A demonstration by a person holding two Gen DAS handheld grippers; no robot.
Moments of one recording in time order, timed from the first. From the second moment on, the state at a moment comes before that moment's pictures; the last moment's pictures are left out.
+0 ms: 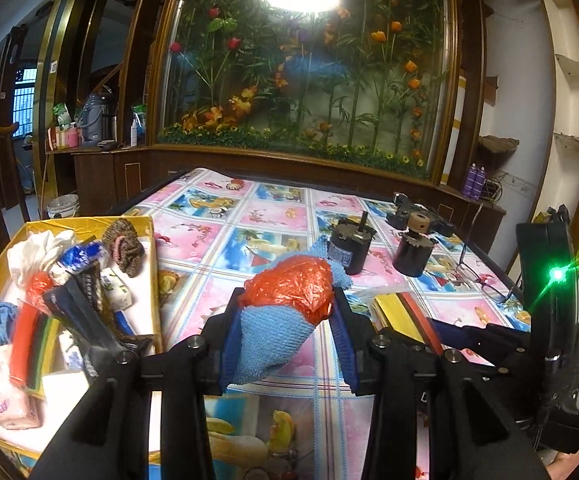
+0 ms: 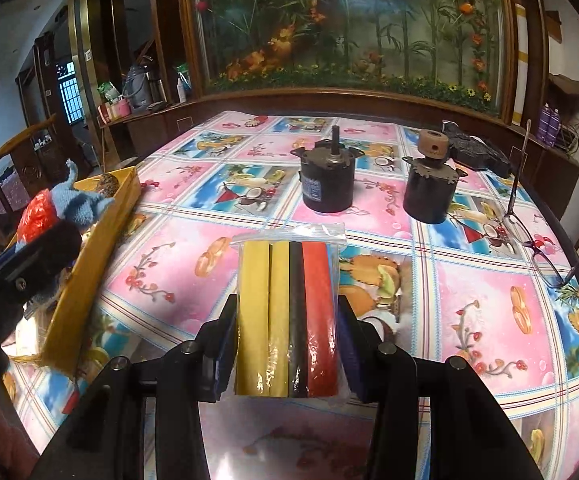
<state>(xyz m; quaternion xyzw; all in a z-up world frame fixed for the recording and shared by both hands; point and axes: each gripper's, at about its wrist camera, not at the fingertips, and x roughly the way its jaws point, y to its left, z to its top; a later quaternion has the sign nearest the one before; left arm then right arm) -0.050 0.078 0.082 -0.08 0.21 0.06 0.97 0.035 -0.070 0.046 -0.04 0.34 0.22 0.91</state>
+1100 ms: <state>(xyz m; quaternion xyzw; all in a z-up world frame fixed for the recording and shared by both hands) -0.119 0.264 0.083 -0.19 0.23 0.25 0.92 -0.007 0.119 0.093 -0.09 0.33 0.41 0.85</state>
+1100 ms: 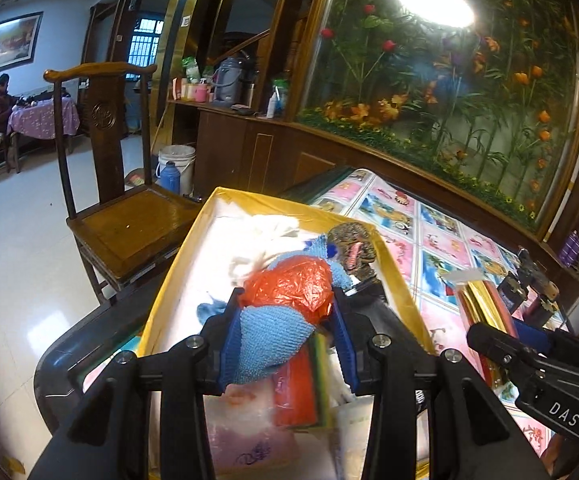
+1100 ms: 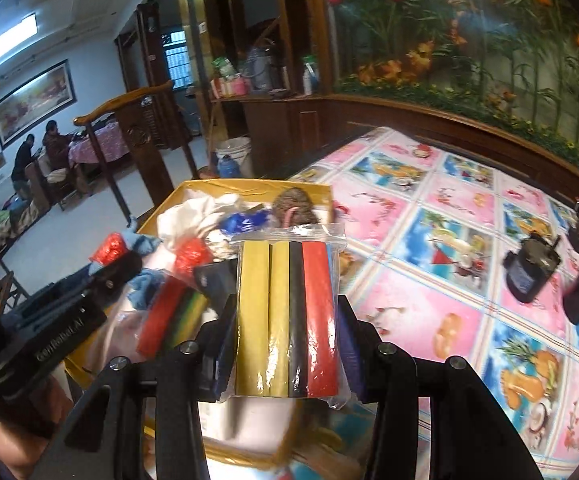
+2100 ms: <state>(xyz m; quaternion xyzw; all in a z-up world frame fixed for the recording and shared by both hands) -0.119 0.269 0.069 -0.19 0.27 0.24 0.91 0.040 0.244 0.070 -0.15 0.39 0.41 0.81</state>
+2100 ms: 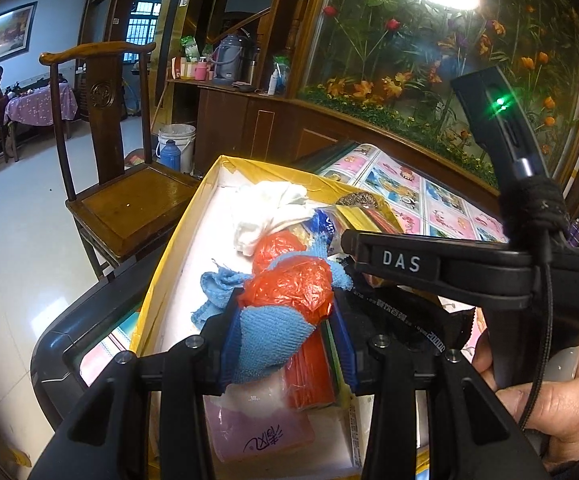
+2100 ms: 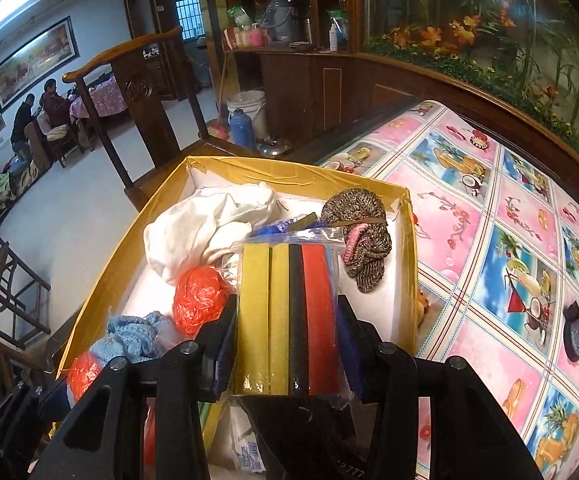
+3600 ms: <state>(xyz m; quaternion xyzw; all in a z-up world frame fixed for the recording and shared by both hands) -0.117 0.256 0.072 -0.19 0.27 0.23 0.92 0.030 0.219 0.088 -0.11 0.39 0.44 0.80</state>
